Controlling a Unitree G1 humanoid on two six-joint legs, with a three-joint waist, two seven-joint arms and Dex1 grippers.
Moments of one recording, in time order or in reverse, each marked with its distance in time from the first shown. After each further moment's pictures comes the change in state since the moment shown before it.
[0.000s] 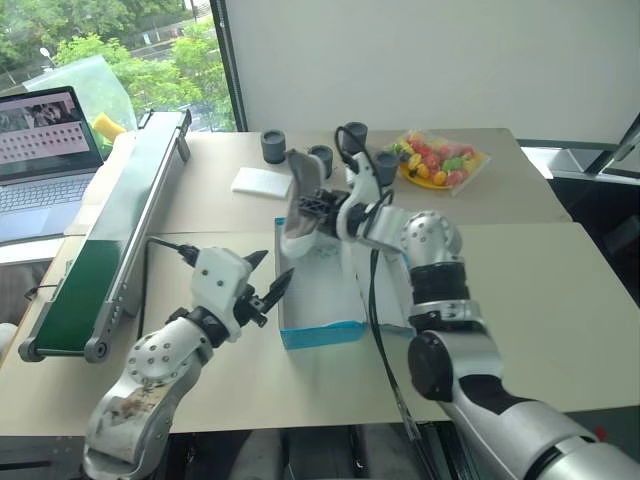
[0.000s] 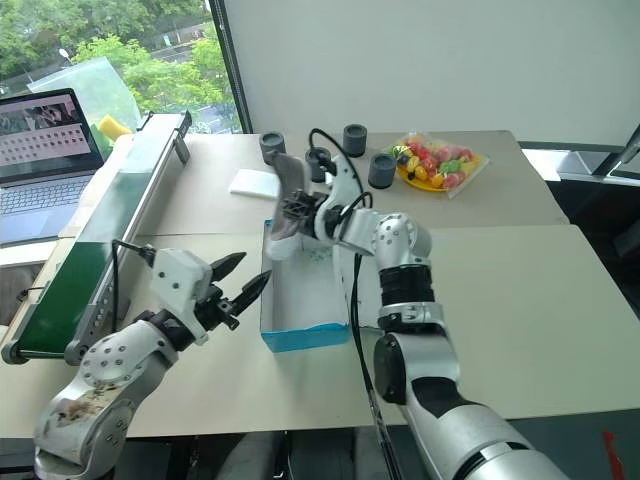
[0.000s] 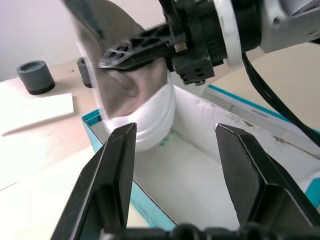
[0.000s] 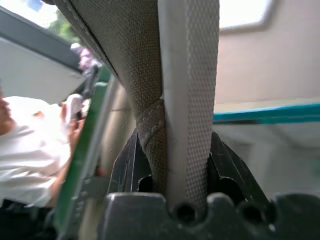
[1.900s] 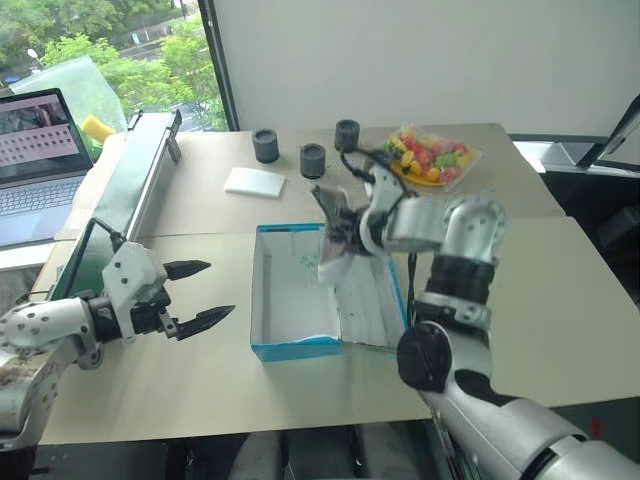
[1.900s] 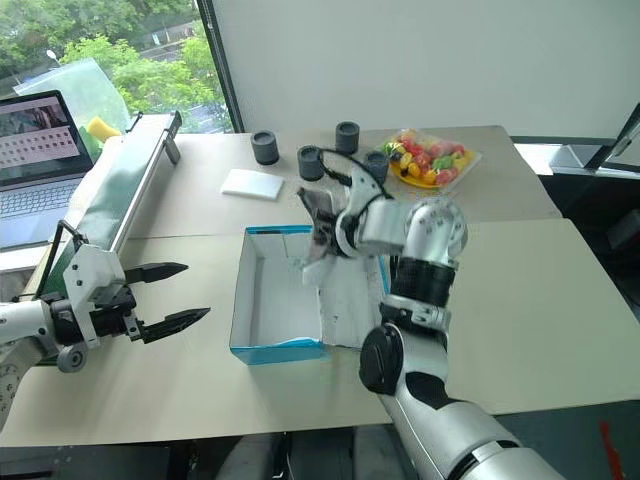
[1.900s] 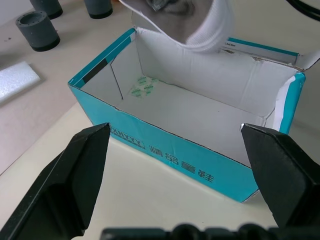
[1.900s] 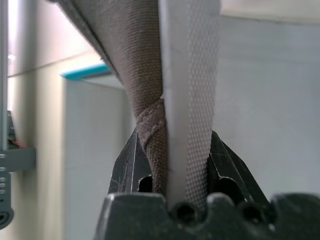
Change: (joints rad) left arm 0.046 0.460 0.267 0.385 -0.157 -0.230 -0.633; right arm 0.022 0.150 -0.270 -0.319 0.100 0.613 -0.636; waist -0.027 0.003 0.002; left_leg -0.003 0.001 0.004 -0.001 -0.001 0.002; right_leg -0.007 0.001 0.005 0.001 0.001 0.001
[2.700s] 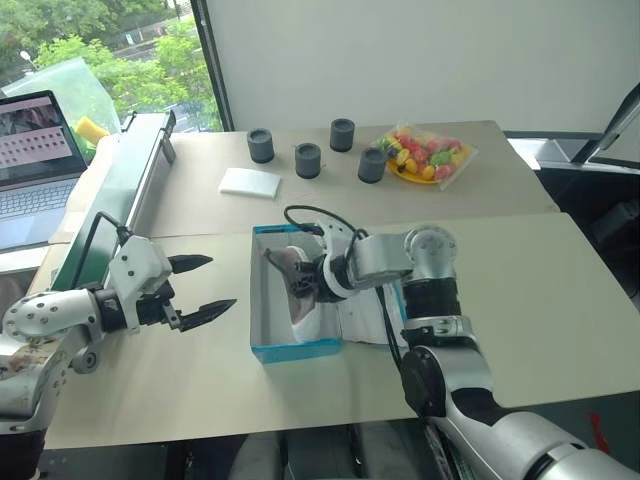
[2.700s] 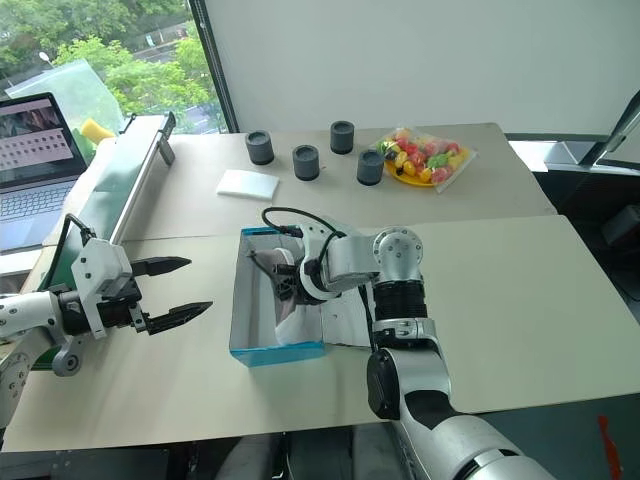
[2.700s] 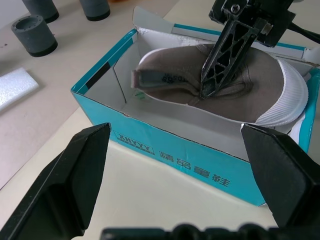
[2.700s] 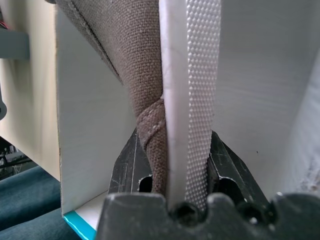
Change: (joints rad) left arm -0.043 0.000 -0.038 0.057 0.031 -0.041 -0.010; right arm 0.081 -0.022 0.260 0.244 0.471 0.000 -0.255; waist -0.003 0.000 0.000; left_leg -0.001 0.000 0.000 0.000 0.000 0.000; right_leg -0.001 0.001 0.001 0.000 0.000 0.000
